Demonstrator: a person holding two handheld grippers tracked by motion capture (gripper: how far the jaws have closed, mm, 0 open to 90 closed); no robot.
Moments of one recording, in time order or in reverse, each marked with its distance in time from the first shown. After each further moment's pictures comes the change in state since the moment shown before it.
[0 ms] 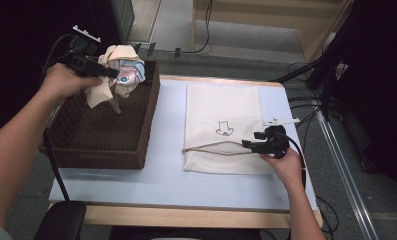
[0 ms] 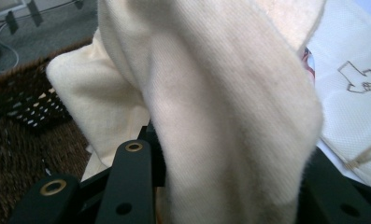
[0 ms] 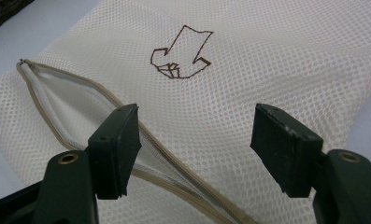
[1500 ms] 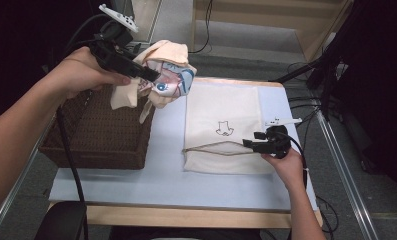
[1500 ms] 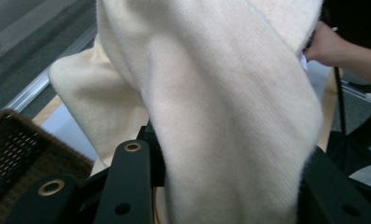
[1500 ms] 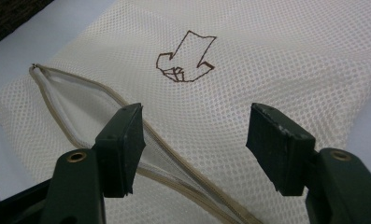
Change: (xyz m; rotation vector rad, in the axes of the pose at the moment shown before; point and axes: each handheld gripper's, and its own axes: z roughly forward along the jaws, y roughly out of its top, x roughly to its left) left arm -0.137 0.055 -0.057 -0.036 -0.329 0.351; right arm 0.000 0.000 -0.005 -0.017 0.018 0.007
